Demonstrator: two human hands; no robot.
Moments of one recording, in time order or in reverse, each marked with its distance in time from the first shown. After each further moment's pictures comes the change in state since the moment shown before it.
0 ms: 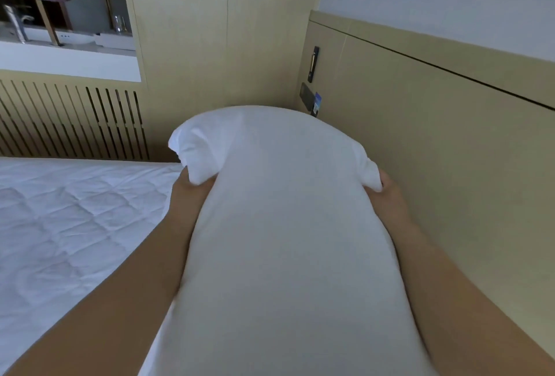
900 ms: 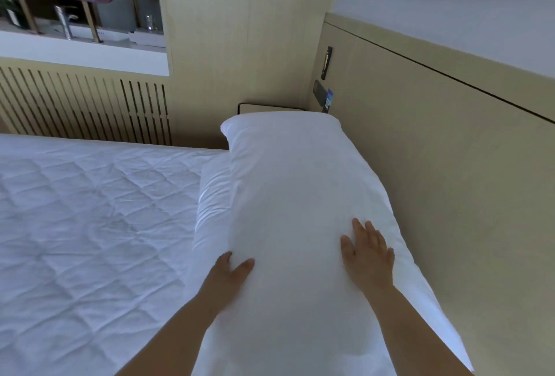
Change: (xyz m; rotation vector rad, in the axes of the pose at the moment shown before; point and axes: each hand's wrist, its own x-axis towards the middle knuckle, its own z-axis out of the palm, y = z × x) left_hand -0.184 -0.087 -0.074 0.169 -0.329 -0.323; right_hand -0.177 0.042 0.023 -0.756 -0.112 0.092
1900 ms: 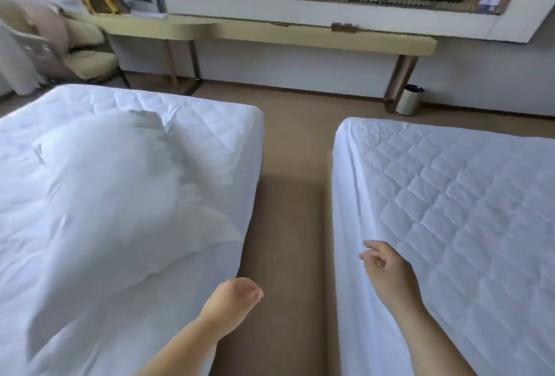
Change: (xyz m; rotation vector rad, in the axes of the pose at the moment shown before) left_hand -0.527 -0.408 -0.297 -0.274 1.258 -0.694; right_hand -0.582 -0.396 0.233 0.257 -0.988 -1.423
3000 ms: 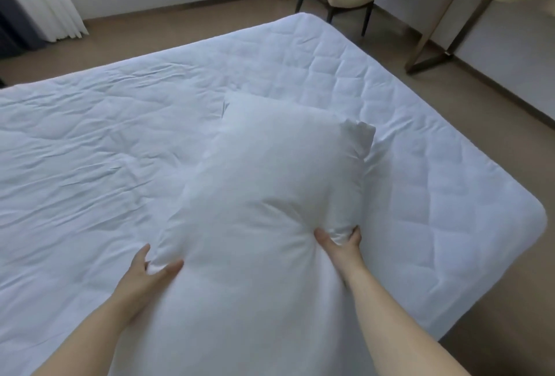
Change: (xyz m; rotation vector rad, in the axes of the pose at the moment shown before) left_hand 0.216 -0.247 -0.327 -0.888 0.815 -0.976; right_hand 0.320 -0.323 0.553 -0.008 -0.893 0.004
